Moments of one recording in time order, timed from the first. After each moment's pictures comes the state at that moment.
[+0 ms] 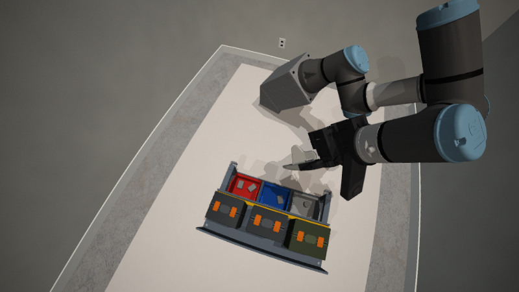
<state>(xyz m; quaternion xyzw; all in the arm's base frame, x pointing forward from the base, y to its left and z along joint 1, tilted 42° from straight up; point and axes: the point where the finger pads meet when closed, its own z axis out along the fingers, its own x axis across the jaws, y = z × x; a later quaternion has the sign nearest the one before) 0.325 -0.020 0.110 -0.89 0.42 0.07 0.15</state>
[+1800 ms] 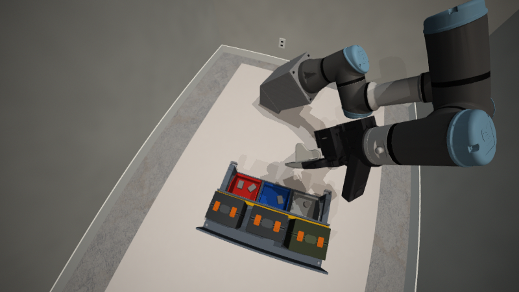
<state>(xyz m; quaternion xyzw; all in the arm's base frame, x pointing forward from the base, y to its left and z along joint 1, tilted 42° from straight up) 0.322 -0.017 0.115 -0.88 0.45 0.07 0.13</state>
